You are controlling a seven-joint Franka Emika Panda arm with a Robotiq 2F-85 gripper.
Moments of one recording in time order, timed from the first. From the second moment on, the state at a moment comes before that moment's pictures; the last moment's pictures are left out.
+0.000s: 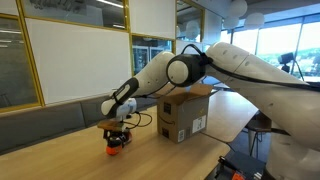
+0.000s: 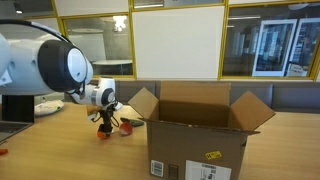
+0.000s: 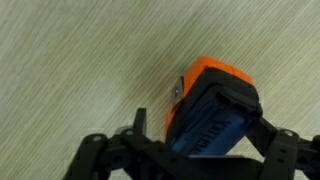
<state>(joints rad) 0.27 1.00 0.01 -1.29 0.15 2.30 1.03</state>
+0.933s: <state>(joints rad) 0.26 0.99 0.02 -1.27 0.15 2.29 1.02</state>
